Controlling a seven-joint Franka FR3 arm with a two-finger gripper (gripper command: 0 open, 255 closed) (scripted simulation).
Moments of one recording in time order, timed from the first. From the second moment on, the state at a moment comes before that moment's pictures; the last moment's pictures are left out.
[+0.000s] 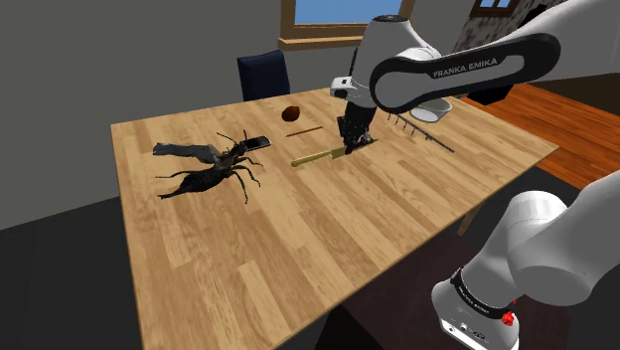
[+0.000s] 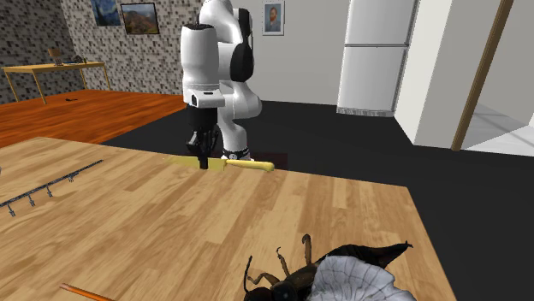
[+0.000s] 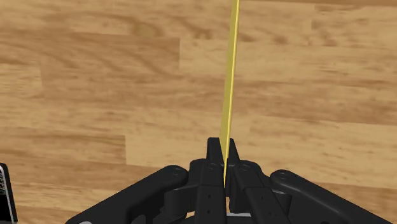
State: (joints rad) arm 0.26 -0.31 -0.18 -2.37 -0.12 2.14 -1.24
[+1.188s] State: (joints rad) arm 0.10 0.02 -0.45 -2.03 0.00 2.14 -1.73
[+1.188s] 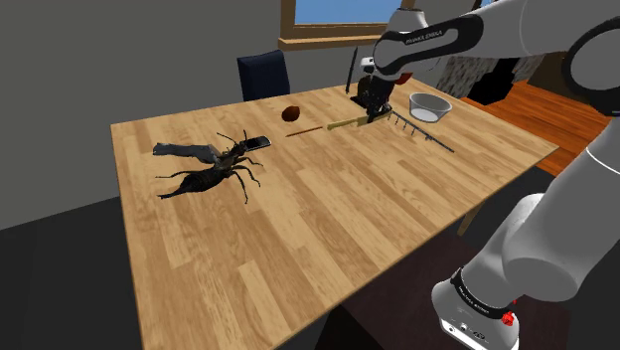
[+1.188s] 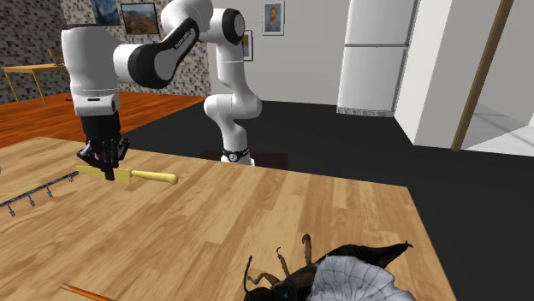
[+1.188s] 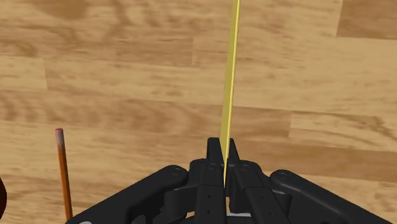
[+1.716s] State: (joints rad) arm -0.03 0.27 -0.50 -1.73 0.15 2.06 -1.96
